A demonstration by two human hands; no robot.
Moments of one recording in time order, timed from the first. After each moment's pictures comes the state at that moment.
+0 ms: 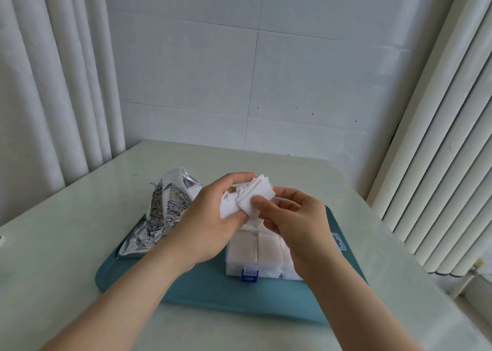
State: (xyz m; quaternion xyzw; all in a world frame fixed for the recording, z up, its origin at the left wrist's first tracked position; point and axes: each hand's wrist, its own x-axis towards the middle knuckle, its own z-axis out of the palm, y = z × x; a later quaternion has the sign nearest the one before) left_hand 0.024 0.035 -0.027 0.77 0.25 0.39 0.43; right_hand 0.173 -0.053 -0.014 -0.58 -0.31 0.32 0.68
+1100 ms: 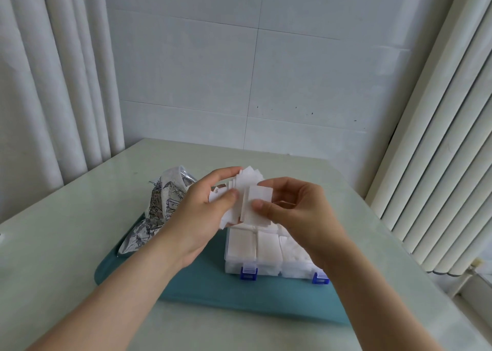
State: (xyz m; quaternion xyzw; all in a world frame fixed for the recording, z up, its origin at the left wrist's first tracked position) left_hand 0.026 0.041 -0.028 0.64 0.24 0.41 0.61; right_hand 0.198 -0.057 -0.008 -0.58 -0.49 0.29 0.59
